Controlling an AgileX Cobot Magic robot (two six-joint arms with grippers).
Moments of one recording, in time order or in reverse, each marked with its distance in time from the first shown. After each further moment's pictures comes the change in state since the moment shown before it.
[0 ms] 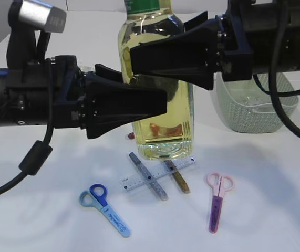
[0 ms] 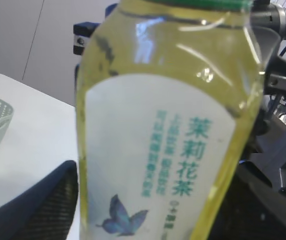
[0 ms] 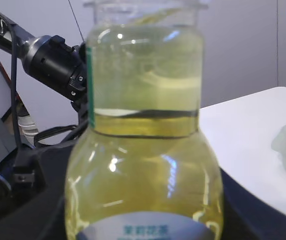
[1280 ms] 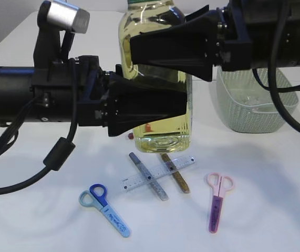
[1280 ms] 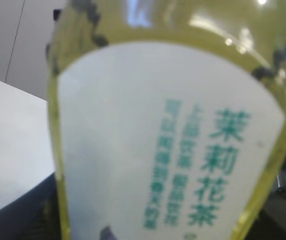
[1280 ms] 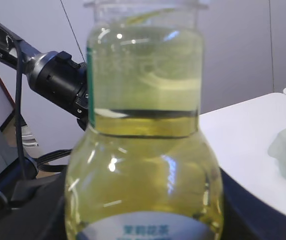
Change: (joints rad) left arm -0.047 0.075 -0.074 0.000 -0.010 -0.002; right arm 0.000 0.000 -0.004 0.031 -0.006 0.005
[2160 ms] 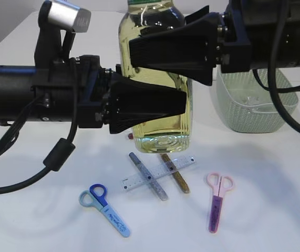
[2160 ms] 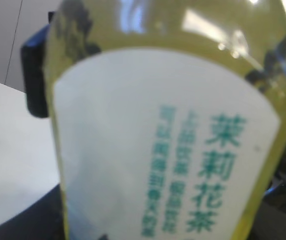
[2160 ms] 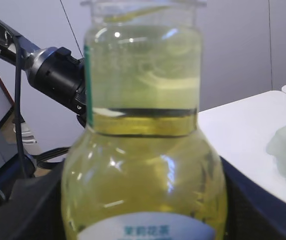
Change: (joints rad) left arm 0.000 0.003 -0.008 0.015 -0.002 0.017; right arm 0.000 0.000 0.000 -0.006 -0.007 0.001
